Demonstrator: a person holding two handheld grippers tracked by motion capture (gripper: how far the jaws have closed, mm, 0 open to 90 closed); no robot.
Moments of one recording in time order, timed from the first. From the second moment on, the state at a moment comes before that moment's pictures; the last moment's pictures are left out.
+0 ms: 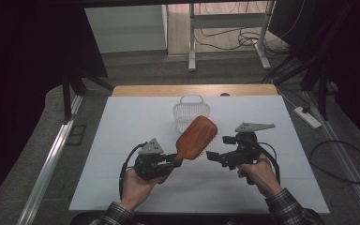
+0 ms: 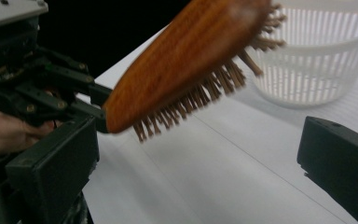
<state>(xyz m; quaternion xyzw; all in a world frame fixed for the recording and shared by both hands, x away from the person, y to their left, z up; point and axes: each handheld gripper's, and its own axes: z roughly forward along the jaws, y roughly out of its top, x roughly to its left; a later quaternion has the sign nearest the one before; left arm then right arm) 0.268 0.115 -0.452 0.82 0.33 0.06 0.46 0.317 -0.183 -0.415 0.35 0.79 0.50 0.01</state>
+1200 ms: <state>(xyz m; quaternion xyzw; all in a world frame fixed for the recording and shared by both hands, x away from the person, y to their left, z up) 0.262 0.112 -0.454 0.82 0.32 0.07 0.47 0.344 -0.139 -0.423 0.39 0.77 0.50 -0.07</state>
